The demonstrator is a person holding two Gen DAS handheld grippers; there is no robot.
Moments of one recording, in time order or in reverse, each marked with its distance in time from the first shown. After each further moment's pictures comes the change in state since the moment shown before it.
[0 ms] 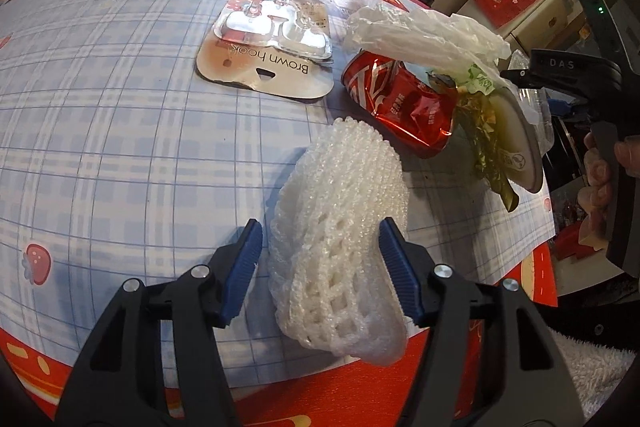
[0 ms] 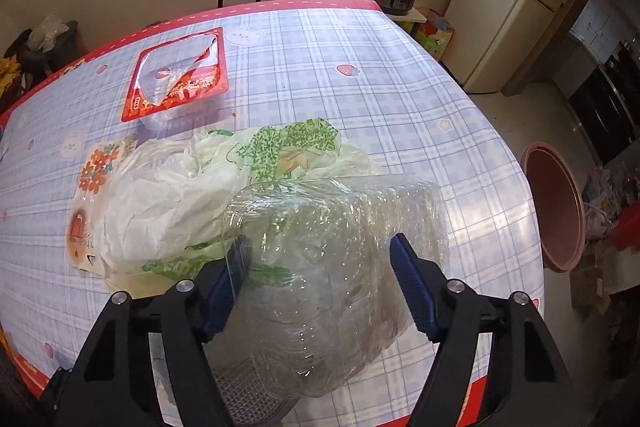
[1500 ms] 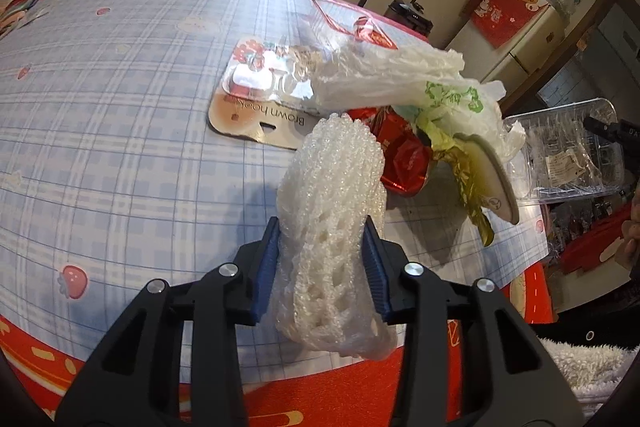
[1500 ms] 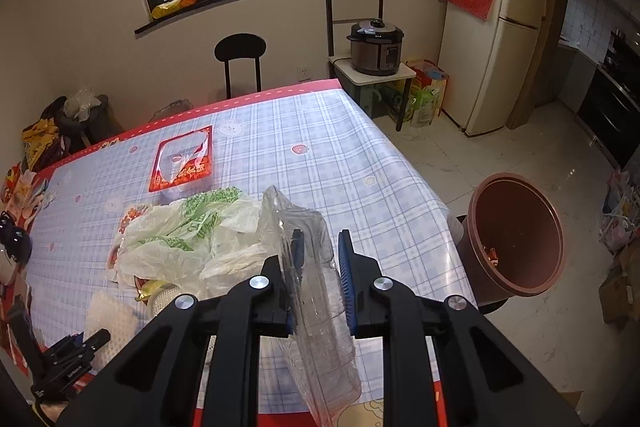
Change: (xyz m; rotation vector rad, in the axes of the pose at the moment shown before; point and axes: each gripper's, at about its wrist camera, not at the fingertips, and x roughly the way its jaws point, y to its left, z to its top) left arm -0.042 -0.013 0.014 -0.001 -0.121 0.036; right arm -0.106 -0.127 -0.023 0.085 -0.258 0.127
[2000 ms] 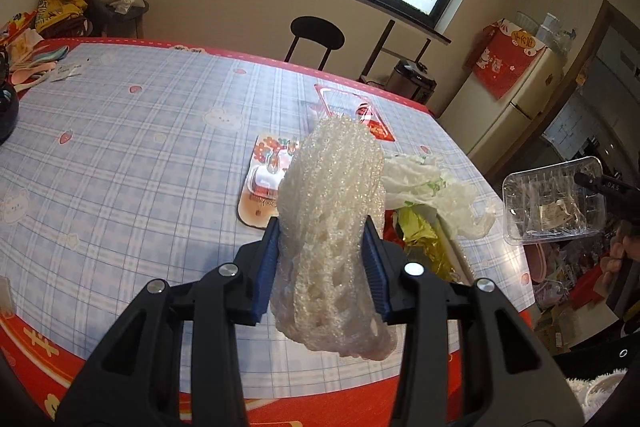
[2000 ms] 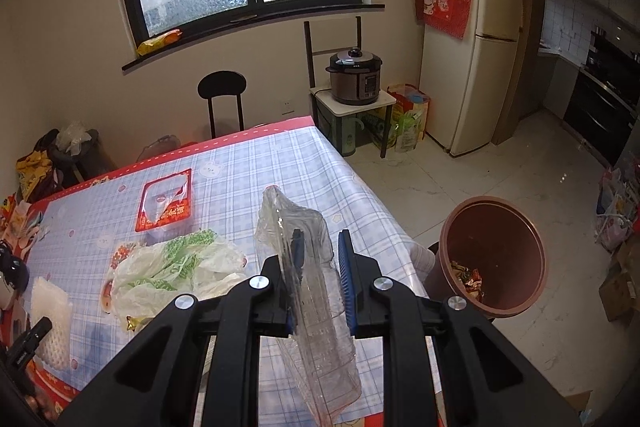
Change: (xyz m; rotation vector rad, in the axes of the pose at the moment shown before) left arm -0.080 -0.015 0.036 -0.007 -0.214 0.042; right arm -0.020 -0.042 0.020 0.044 -0.109 -0.023
